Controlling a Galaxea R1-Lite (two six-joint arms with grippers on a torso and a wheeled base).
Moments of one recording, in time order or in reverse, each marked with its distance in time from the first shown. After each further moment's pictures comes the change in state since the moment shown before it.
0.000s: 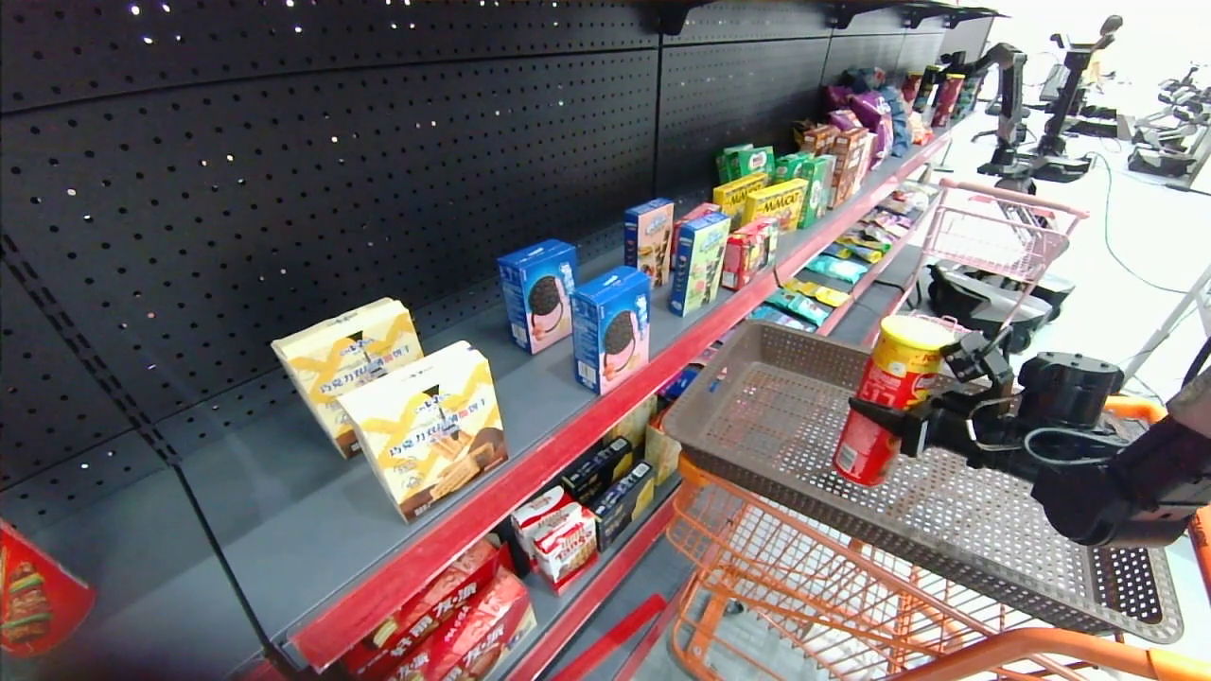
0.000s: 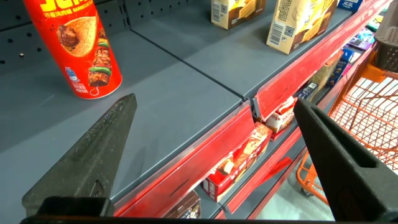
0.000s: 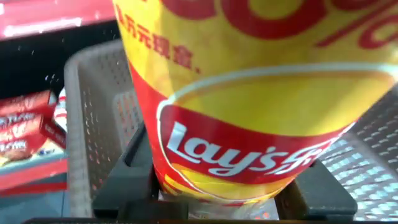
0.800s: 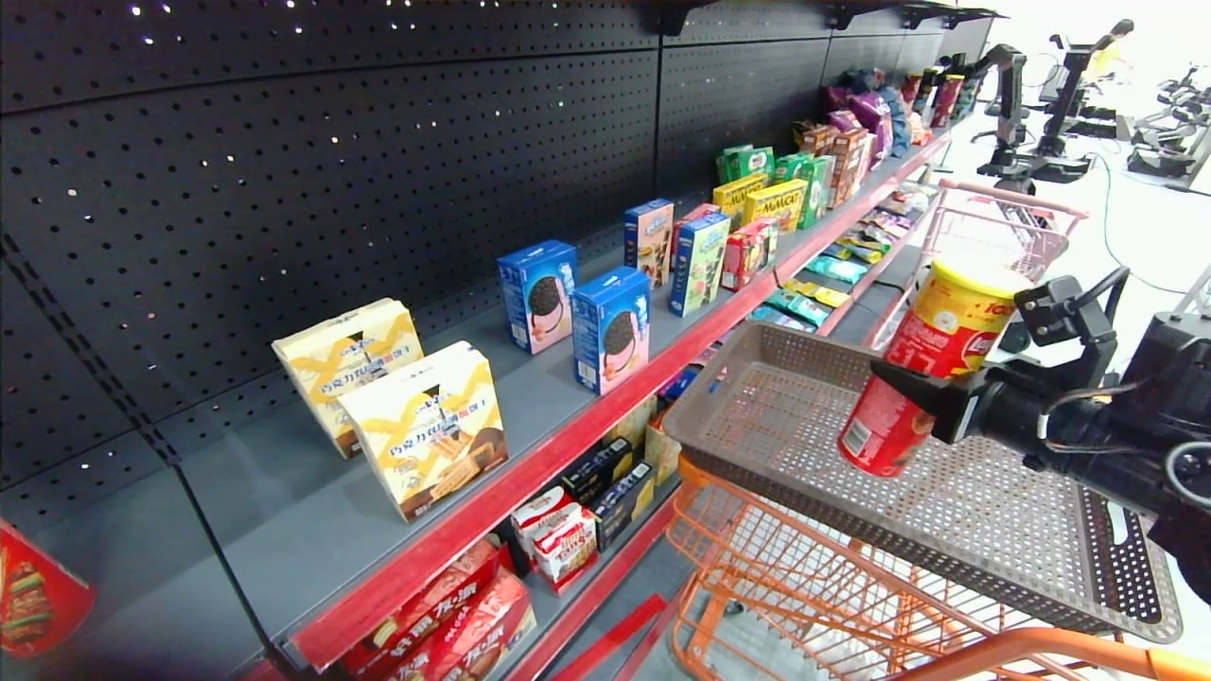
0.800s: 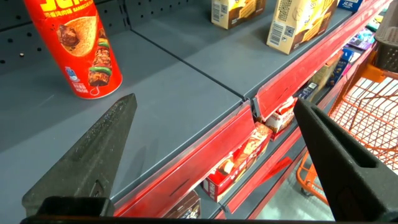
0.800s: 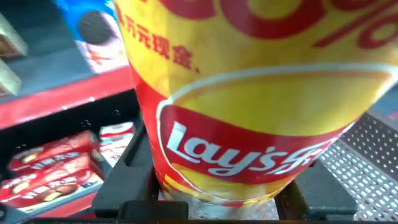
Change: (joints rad) left arm 0.000 0.000 0.000 0.000 0.000 0.000; right arm 0.201 -0.478 0.307 0.039 -0.300 0.128
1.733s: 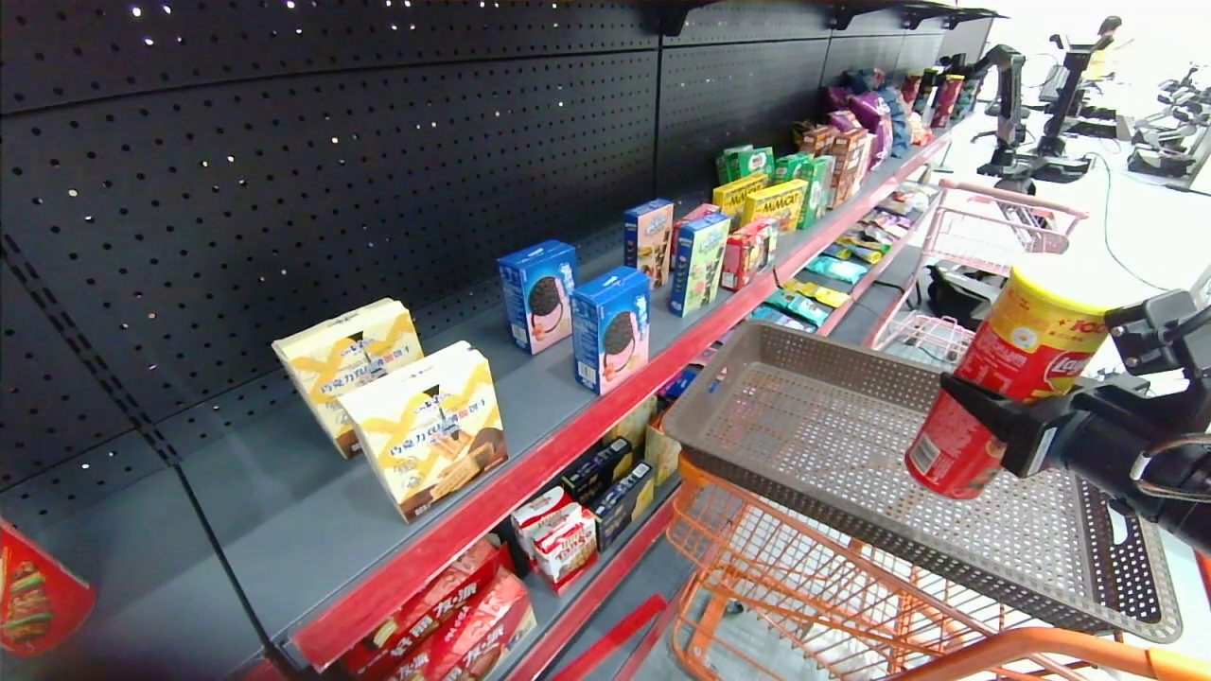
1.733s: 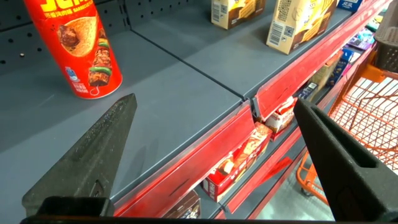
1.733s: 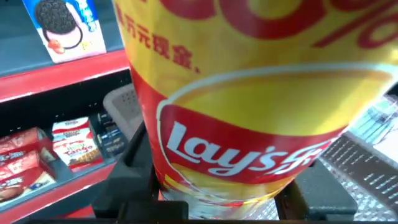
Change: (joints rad) left arm 0.000 0.000 0.000 0.000 0.000 0.000; right arm 0.013 -0.210 0.171 0.014 -0.197 -0.127
